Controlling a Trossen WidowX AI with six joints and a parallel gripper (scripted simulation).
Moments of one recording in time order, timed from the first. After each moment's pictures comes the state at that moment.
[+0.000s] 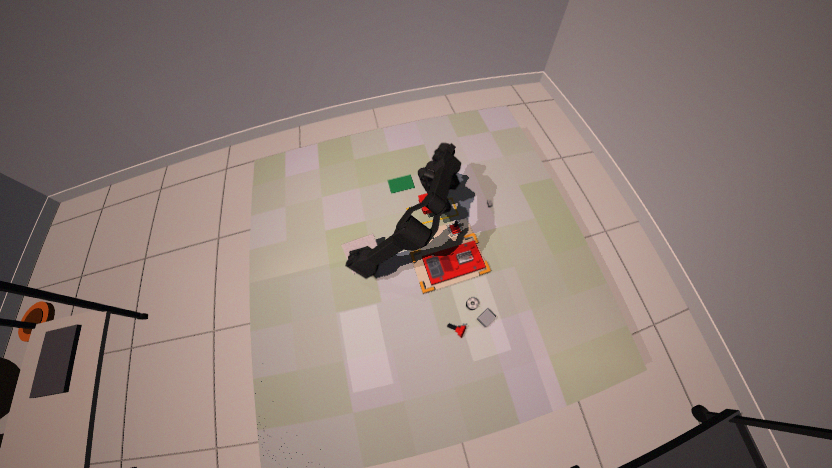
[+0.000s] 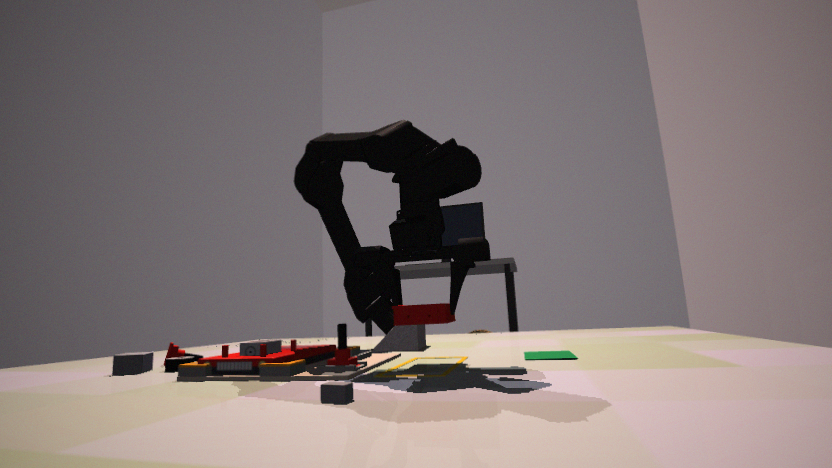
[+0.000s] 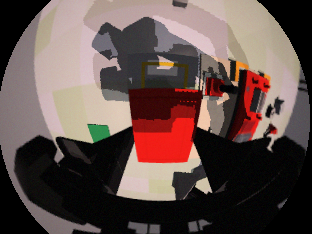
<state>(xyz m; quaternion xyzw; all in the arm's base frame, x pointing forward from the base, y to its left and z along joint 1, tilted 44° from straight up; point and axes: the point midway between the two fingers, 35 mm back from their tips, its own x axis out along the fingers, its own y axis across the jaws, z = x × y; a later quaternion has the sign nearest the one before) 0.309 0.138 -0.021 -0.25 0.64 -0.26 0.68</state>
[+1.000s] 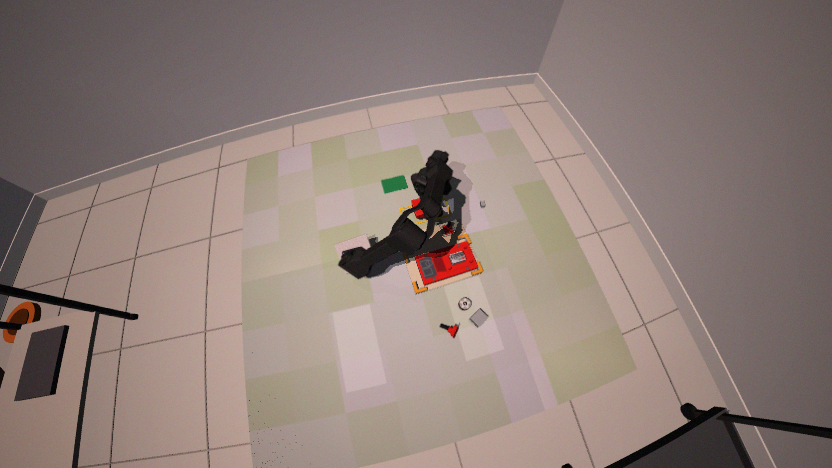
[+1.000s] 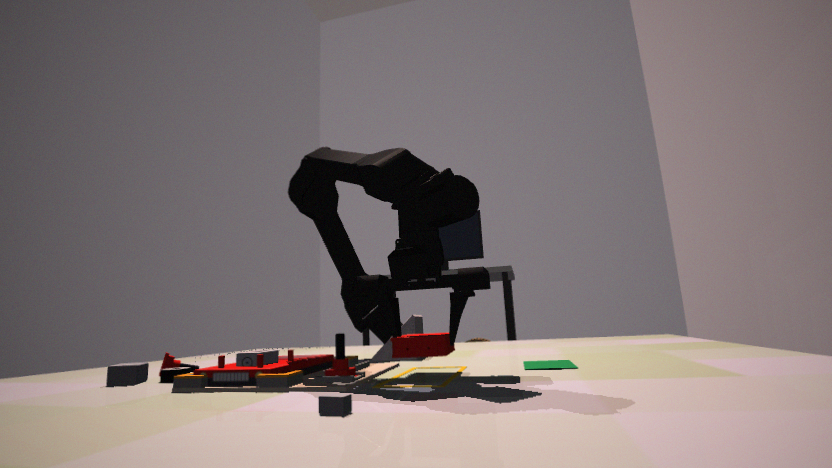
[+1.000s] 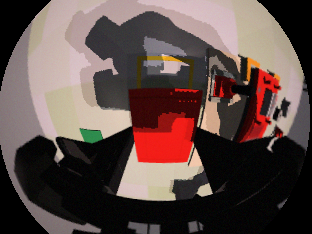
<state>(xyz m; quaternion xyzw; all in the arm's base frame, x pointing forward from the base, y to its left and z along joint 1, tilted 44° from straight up) 0.309 0.118 -0.041 -0.25 0.64 -0.26 0.68</state>
